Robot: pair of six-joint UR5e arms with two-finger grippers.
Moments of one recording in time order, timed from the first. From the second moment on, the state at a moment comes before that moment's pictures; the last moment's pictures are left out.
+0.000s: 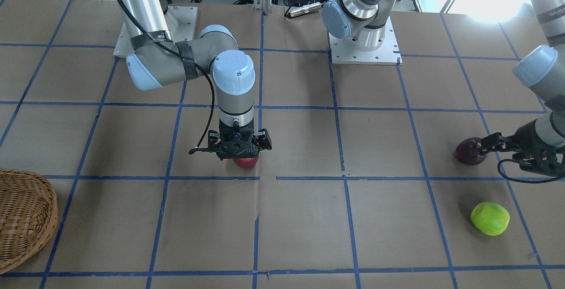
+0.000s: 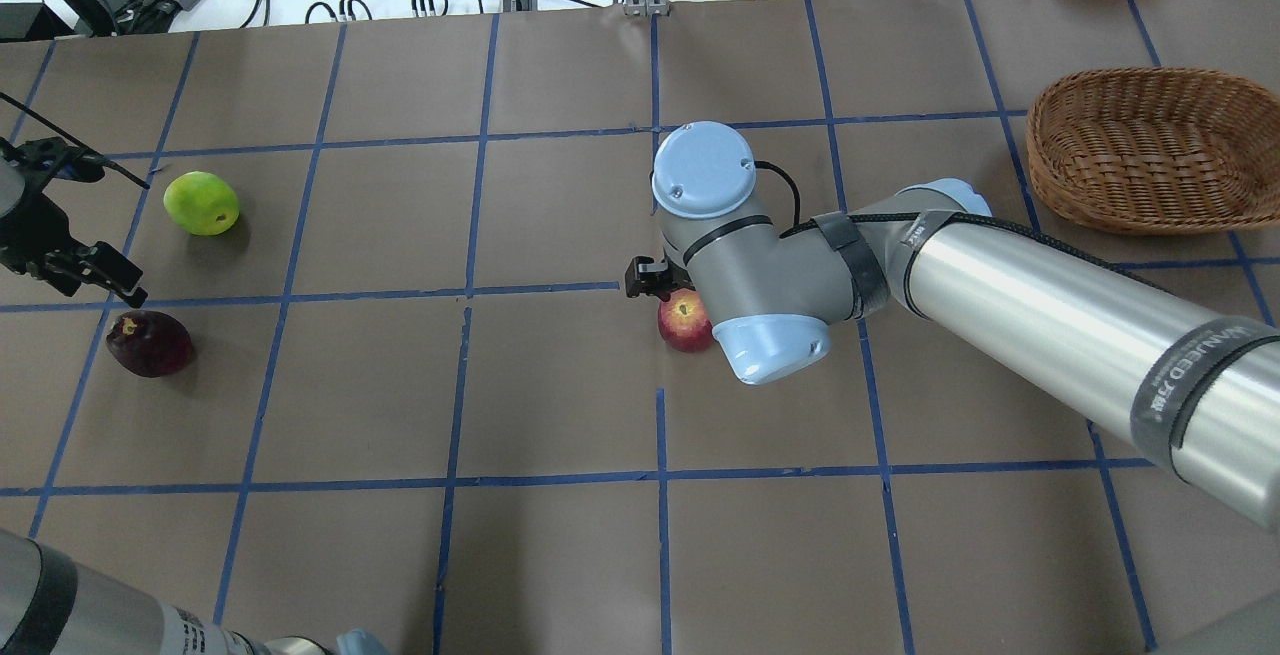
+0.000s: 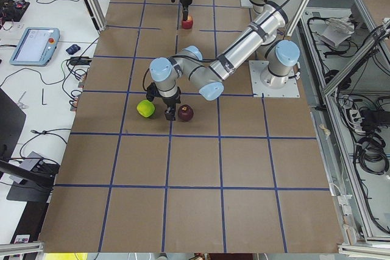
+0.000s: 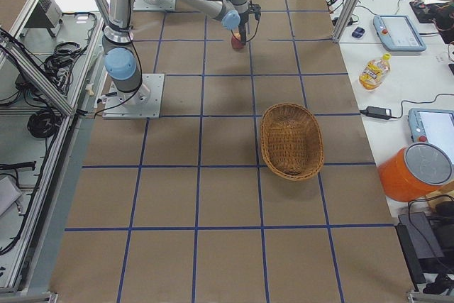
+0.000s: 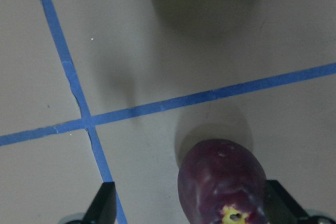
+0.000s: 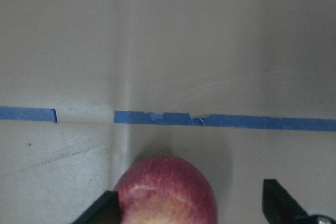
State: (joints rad) left arm -0.91 -1.97 -1.71 -1.14 1.66 0.86; right arm 1.94 -1.17 1.88 -2.40 -1.64 0.31
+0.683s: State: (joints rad) left arm -0.91 -2.00 -1.74 -1.14 1.65 0.80; right arm 1.94 -1.17 1.88 -2.41 -1.60 0.31
